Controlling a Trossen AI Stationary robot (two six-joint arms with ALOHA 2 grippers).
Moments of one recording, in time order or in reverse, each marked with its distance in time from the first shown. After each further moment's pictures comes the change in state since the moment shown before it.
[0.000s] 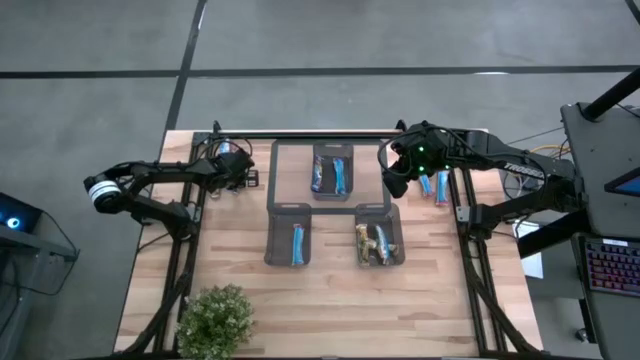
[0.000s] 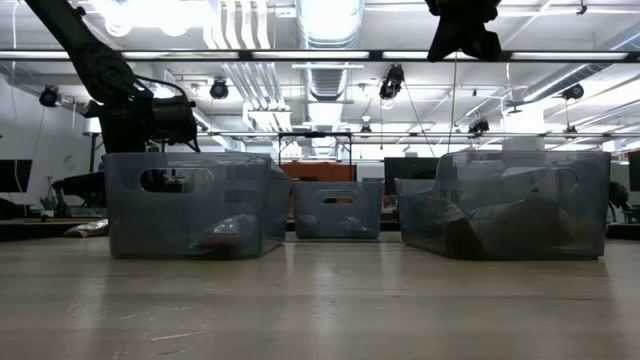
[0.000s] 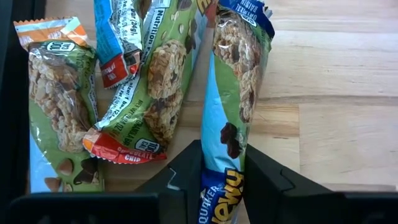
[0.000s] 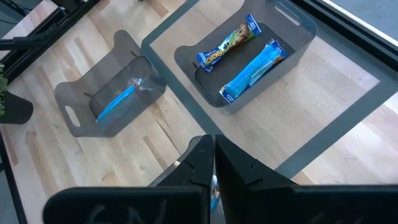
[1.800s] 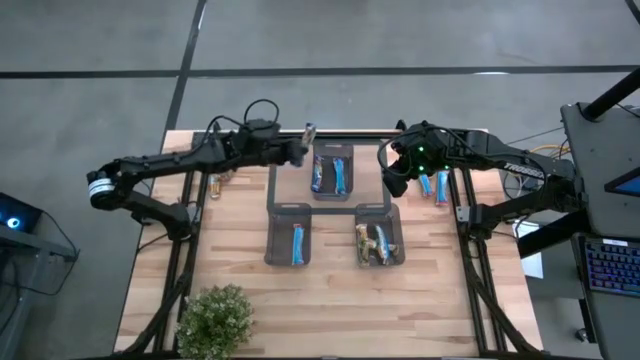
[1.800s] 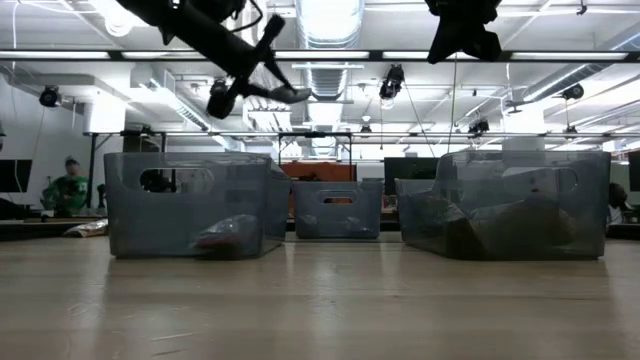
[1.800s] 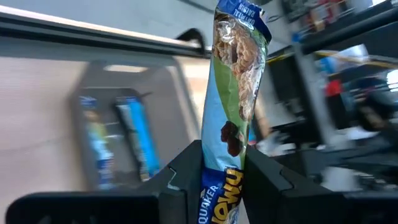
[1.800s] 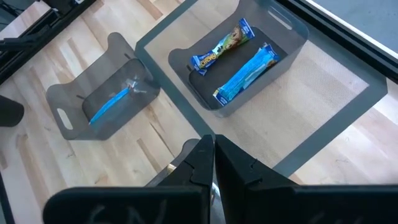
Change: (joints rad) left arm -0.281 0.004 0.522 0.266 0.321 -0.165; right arm 0.000 0.000 0.000 0.000 0.026 -0.012
